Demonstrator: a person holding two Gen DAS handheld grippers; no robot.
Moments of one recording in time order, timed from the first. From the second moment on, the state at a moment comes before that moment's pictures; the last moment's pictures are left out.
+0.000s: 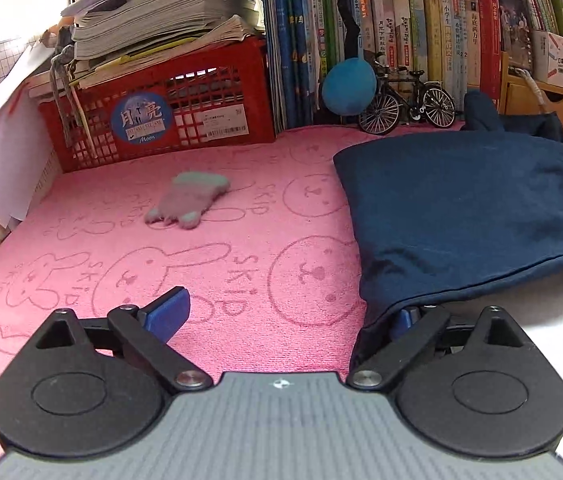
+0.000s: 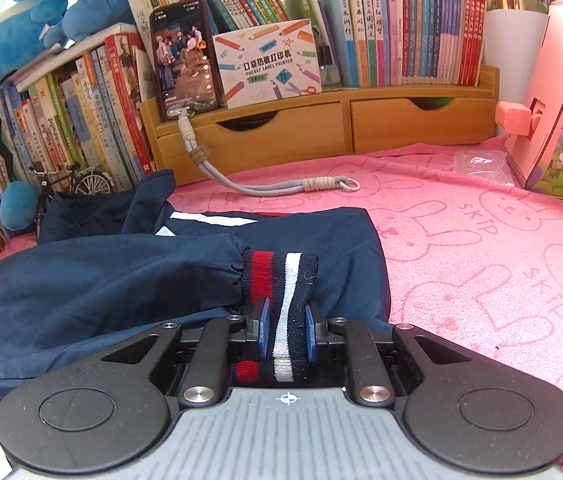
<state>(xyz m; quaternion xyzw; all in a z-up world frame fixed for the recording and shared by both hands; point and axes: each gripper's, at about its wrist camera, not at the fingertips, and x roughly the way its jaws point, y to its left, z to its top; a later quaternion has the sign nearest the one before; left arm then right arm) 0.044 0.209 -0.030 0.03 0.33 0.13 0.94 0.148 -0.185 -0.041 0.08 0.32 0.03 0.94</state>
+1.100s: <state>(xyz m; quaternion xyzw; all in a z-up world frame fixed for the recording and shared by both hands) 0.017 0.228 -0.012 0.06 0.35 0.07 0.93 0.113 -0.059 -0.034 -0.02 0.36 0.18 0.92</state>
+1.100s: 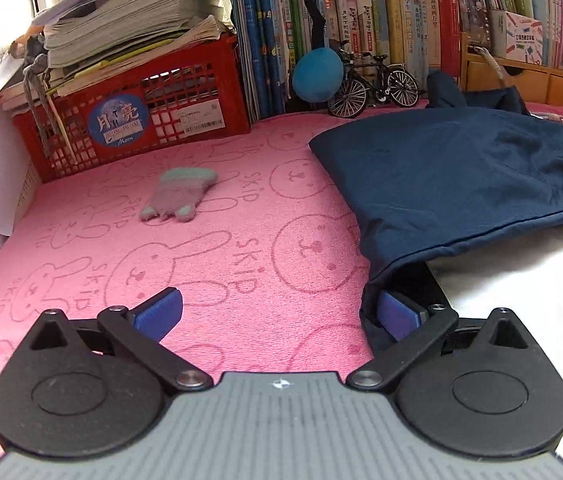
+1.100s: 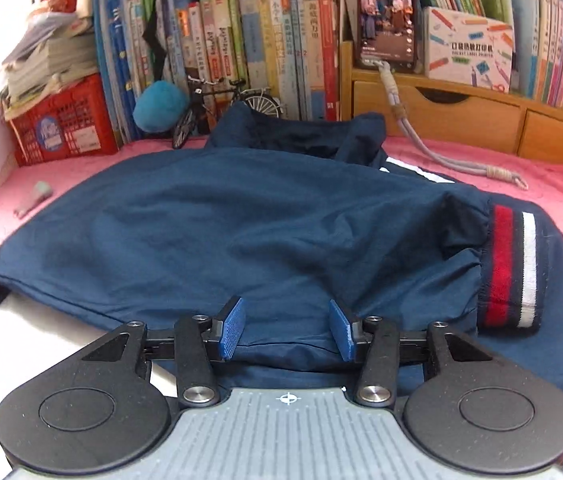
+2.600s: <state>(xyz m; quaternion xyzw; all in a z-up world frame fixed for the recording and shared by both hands) 0.023 0.225 -0.018 -0.04 0.32 0.12 0.94 0.092 -0.057 -0.028 -0.02 0.33 0.20 0.92</state>
